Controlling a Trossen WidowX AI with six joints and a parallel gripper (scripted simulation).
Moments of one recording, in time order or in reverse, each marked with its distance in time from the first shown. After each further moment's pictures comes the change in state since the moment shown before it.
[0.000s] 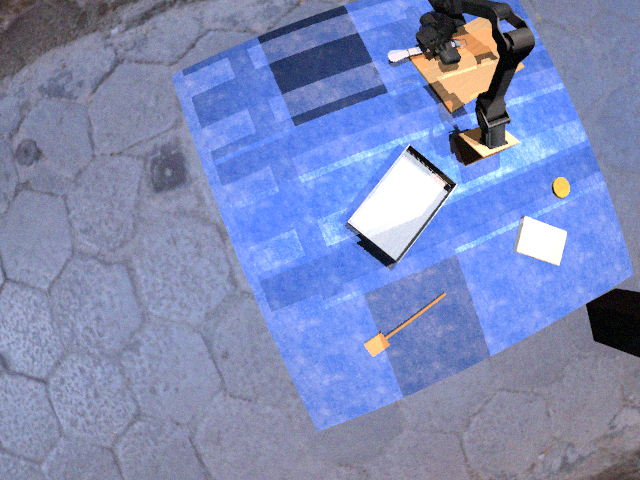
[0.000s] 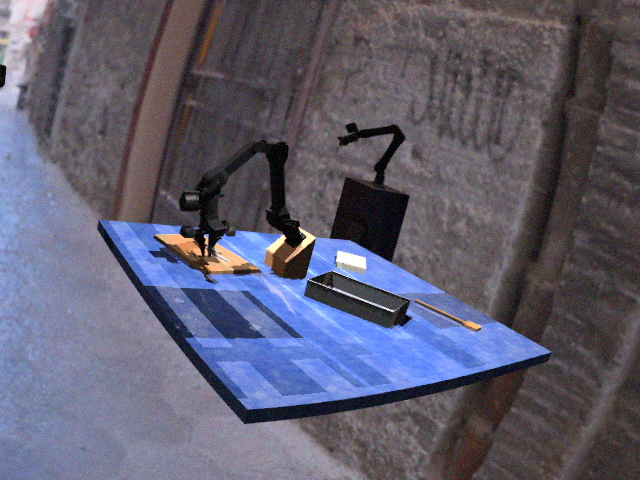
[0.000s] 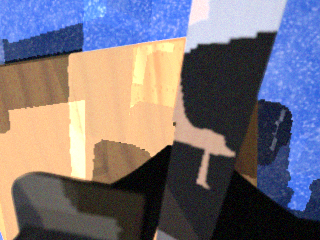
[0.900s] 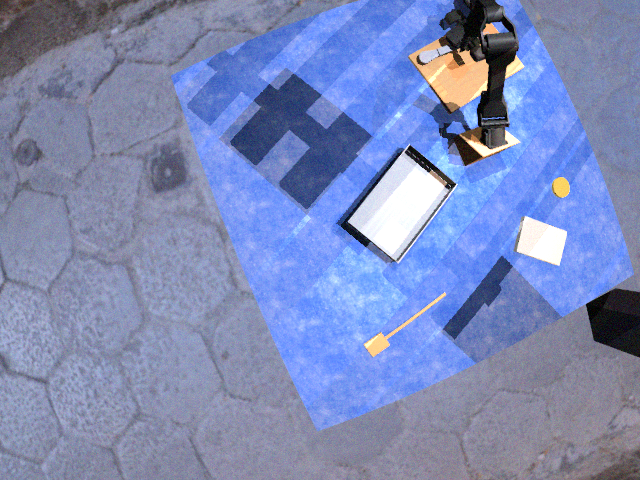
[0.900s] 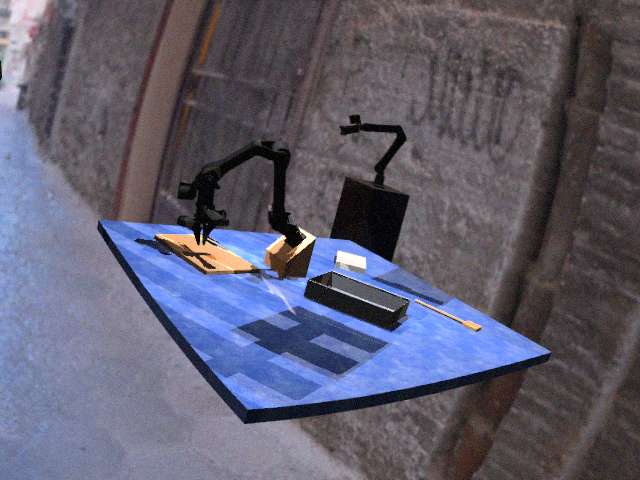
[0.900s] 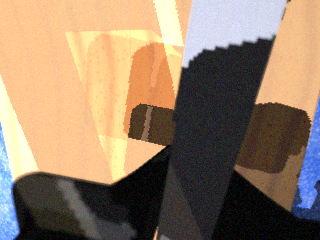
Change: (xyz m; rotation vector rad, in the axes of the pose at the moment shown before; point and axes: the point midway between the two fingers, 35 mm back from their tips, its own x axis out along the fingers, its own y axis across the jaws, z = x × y) arm -0.016 0.015 -0.089 -0.140 0.044 -0.016
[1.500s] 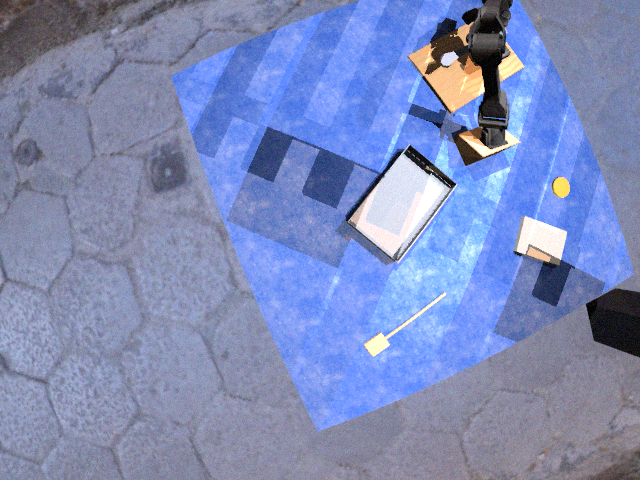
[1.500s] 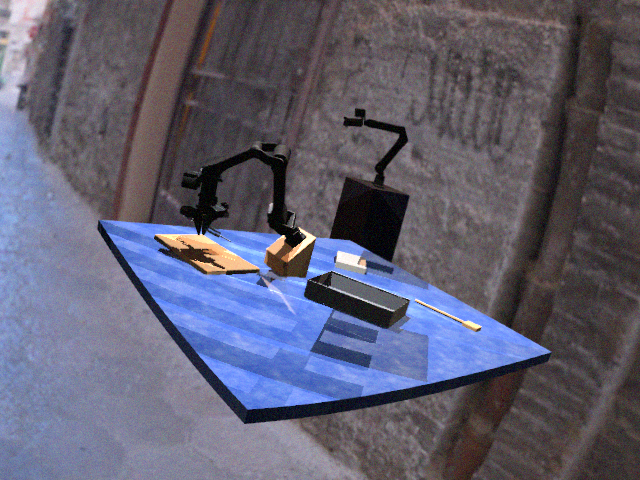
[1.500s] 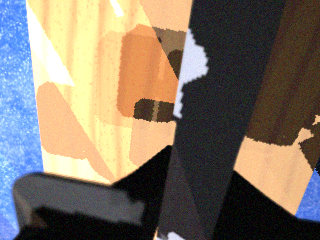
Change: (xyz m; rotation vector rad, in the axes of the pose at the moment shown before) arm -0.020 0.027 -0.050 -0.089 0.050 -0.043
